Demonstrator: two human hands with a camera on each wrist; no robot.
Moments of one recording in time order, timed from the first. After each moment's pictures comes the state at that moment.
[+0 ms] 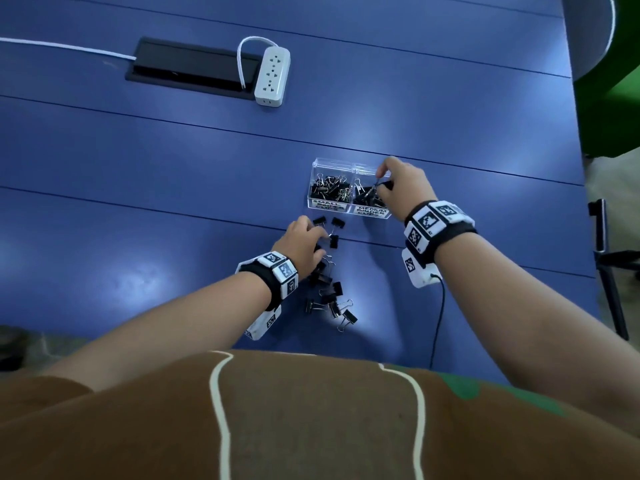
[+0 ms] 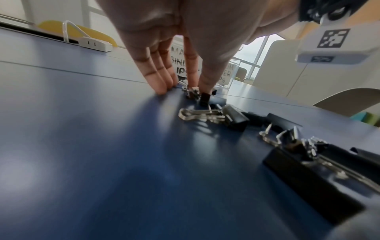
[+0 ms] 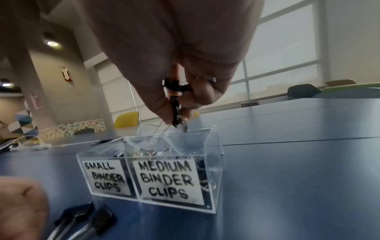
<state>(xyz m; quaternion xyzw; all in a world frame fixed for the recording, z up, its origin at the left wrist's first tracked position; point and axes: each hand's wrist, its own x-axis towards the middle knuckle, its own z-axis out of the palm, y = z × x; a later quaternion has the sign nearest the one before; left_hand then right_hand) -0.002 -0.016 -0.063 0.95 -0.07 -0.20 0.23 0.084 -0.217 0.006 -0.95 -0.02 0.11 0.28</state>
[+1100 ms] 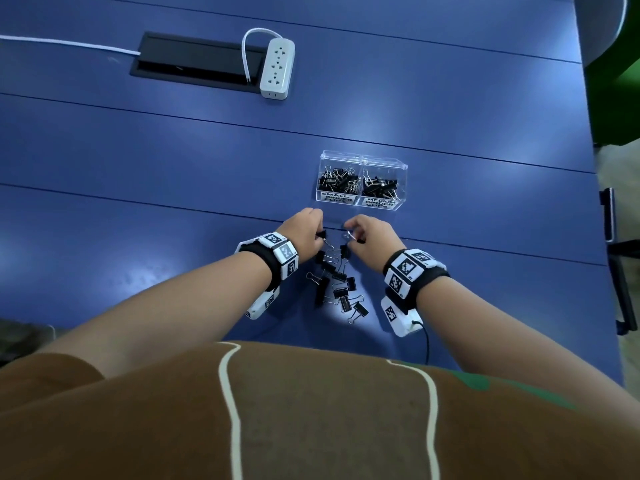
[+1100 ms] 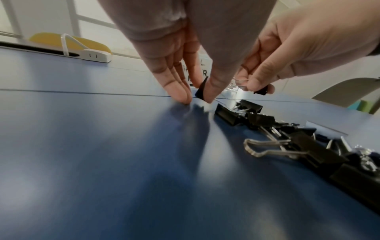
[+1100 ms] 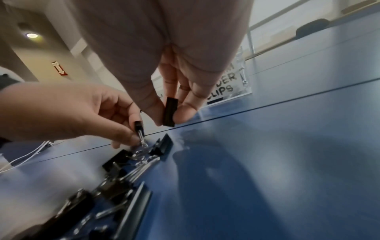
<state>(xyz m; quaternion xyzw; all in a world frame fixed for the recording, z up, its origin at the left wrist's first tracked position) 0.016 -0.001 -0.054 0.94 -0.09 -0.23 0.24 0.006 -0.178 -0.043 -0.92 -0.05 0.24 0.32</state>
